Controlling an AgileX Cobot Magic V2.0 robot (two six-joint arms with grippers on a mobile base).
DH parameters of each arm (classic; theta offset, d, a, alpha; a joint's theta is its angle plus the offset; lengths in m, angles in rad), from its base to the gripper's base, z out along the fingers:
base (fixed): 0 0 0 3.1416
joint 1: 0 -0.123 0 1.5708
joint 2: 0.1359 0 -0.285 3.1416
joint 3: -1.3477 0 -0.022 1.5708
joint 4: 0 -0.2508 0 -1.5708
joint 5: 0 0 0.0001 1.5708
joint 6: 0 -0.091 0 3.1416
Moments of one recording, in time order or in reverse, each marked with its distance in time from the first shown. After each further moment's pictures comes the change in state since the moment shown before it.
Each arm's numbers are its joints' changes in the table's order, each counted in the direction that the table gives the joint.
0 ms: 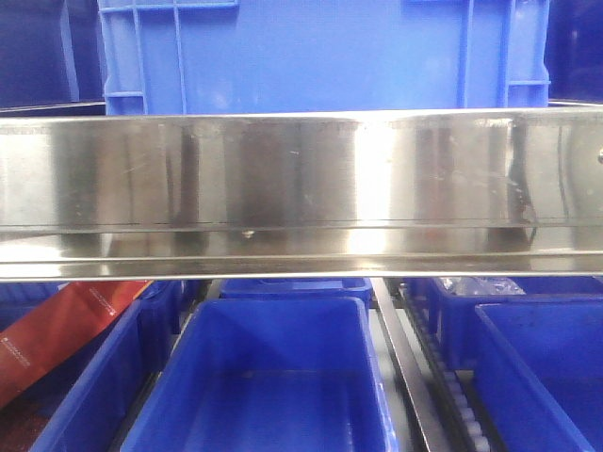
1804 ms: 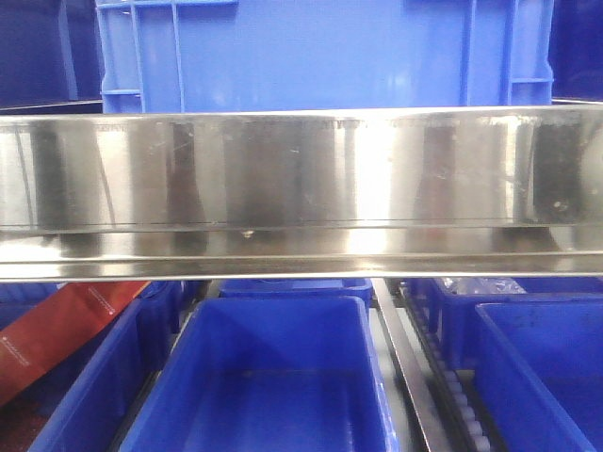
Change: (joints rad) left arm 0.472 1.065 0.934 0.222 0.005 -0.292; right arm -0.275 0.705 0.608 -0.259 -0.149 0.076
